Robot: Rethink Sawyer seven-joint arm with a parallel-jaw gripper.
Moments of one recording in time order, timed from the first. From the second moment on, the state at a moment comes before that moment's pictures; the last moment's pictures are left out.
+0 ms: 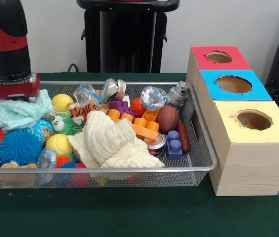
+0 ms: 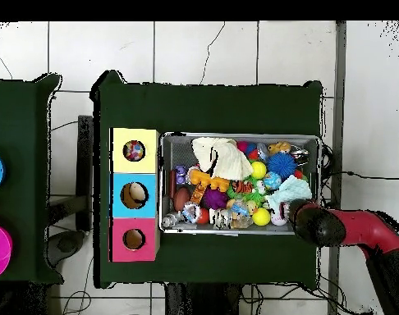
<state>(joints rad) -1.21 -0.43 0.69 1.68 -1.01 0.63 1.59</state>
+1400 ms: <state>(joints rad) -0.95 -0.58 0.69 1.74 -0.88 0.58 1.59</state>
